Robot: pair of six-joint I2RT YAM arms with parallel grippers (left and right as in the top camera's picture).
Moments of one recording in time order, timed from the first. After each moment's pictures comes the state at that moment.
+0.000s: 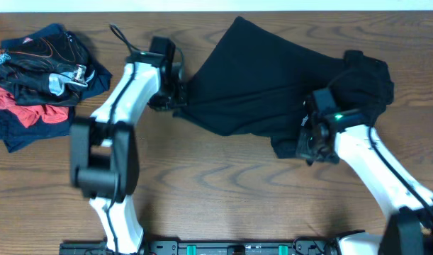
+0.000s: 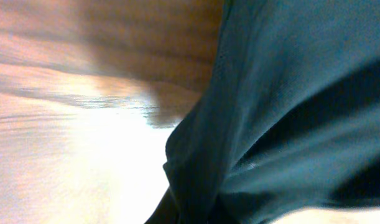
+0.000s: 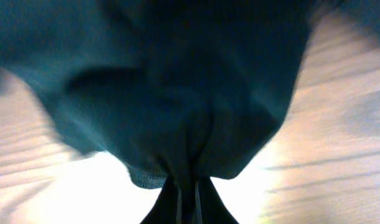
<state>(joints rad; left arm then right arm) -0.17 1.99 1.54 -0.97 0.18 -0.20 0.24 1.49 0.98 -0.96 0.07 0.55</state>
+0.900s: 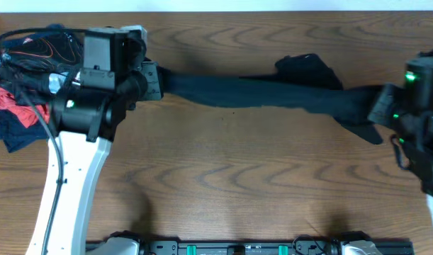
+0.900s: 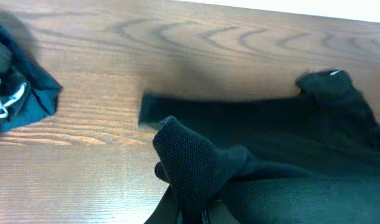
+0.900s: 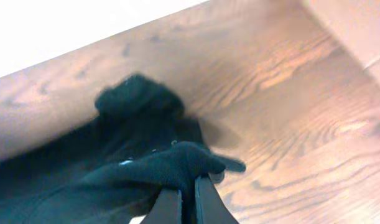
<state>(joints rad) -0.17 1.35 1.54 -0.99 0.06 -0.23 0.13 1.17 1.70 -1.30 0.38 0.44</state>
